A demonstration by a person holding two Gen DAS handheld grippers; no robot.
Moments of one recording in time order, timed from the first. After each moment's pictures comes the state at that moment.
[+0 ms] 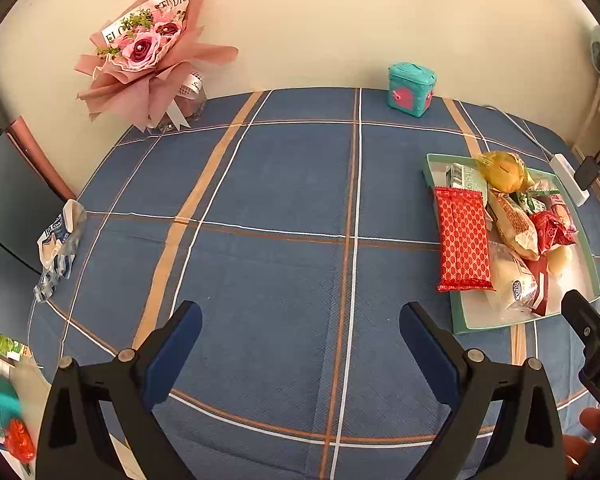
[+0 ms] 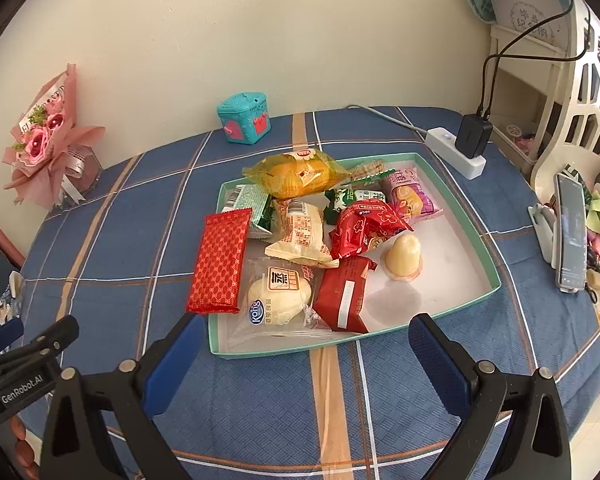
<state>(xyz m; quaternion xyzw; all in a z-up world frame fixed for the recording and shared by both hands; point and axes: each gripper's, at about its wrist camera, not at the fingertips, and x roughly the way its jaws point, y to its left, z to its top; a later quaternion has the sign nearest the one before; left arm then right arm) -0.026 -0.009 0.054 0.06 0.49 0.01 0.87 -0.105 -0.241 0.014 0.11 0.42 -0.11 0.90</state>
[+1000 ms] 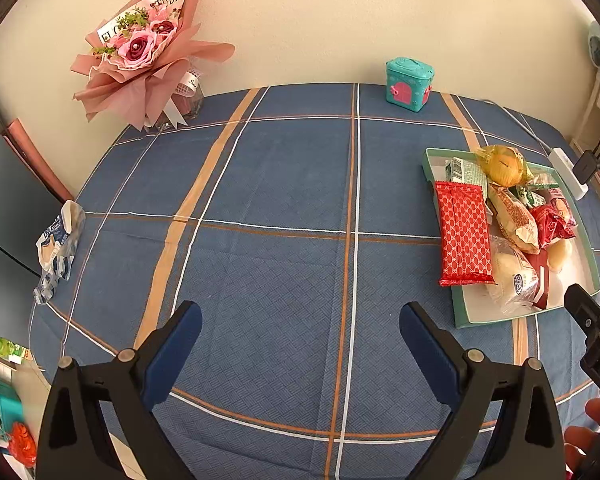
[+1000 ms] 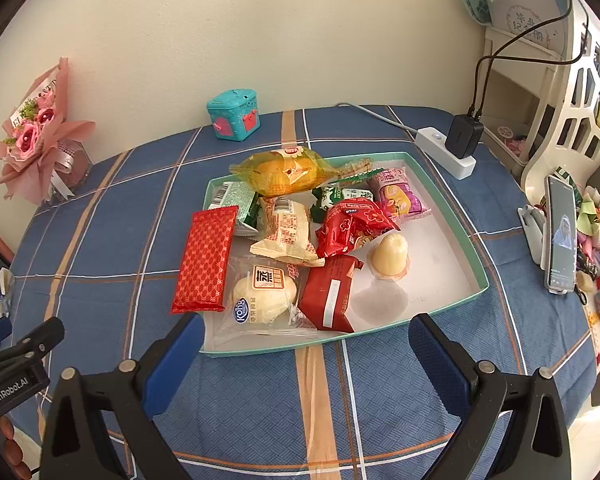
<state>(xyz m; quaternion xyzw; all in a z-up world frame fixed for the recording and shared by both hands) -0.025 -0.007 0.053 0.07 0.50 0.01 0.87 -0.104 -0.244 0.011 0.09 0.43 -0.13 0.89</state>
